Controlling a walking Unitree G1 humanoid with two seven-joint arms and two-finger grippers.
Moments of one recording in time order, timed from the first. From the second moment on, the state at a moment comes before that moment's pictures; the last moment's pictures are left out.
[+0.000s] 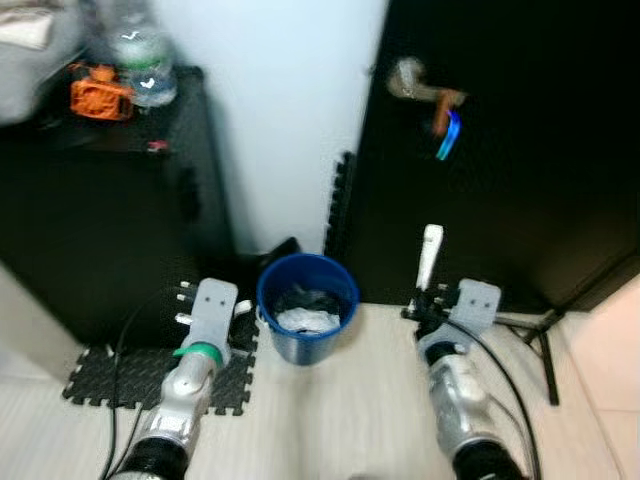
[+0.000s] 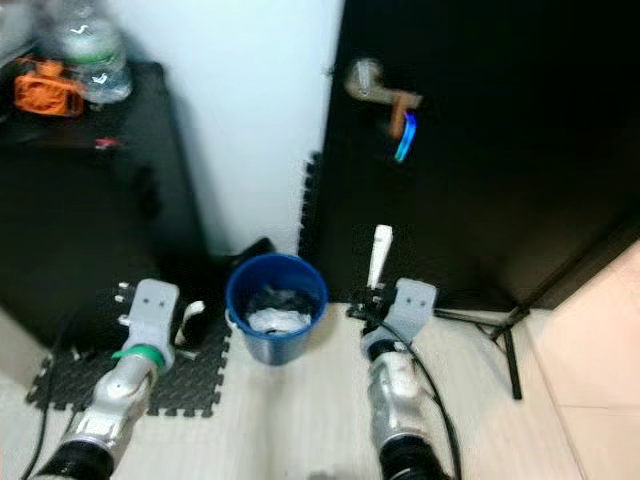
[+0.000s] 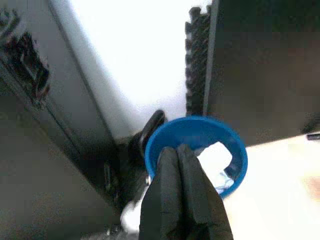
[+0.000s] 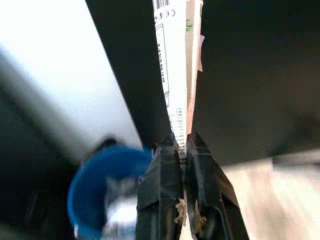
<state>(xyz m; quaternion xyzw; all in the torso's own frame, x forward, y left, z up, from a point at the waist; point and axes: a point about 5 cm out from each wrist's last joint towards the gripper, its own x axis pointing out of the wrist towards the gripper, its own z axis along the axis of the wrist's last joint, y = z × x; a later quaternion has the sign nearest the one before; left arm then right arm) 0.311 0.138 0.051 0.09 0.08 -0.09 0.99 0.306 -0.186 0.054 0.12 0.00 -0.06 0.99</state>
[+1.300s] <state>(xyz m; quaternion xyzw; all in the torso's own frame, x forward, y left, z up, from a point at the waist) 0.307 0.143 0.046 0.11 0.09 -0.10 0.98 0.310 -0.168 0.055 0.09 0.01 -0.04 0.99</state>
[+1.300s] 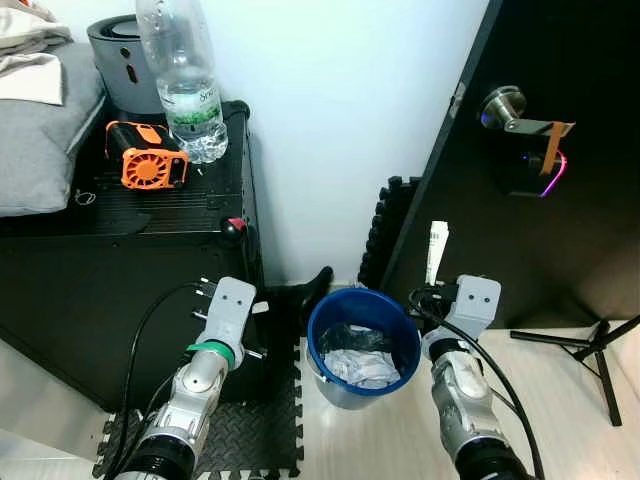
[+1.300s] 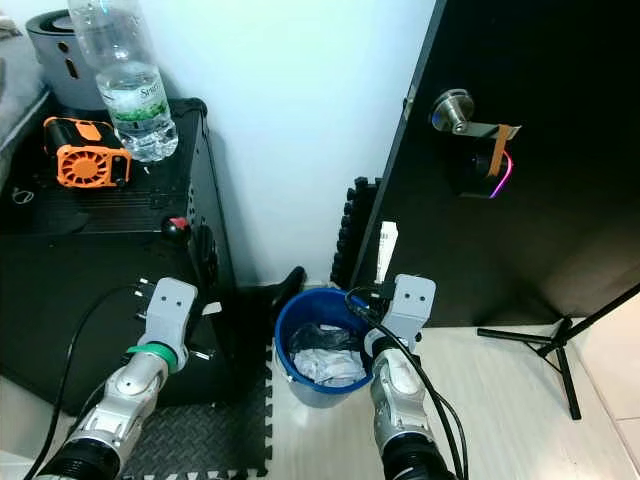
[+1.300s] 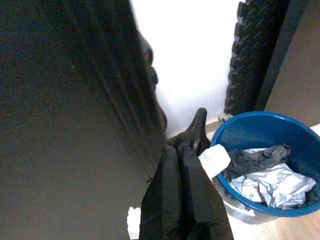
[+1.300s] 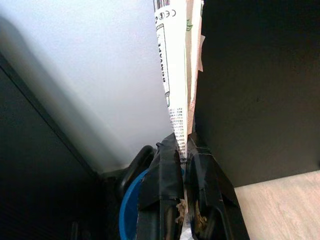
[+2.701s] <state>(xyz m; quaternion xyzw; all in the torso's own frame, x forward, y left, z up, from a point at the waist) 0.307 0.149 0.046 0.11 0.09 -0.08 0.99 0.307 -0.160 0.055 0.09 0.00 -0.02 1.00</state>
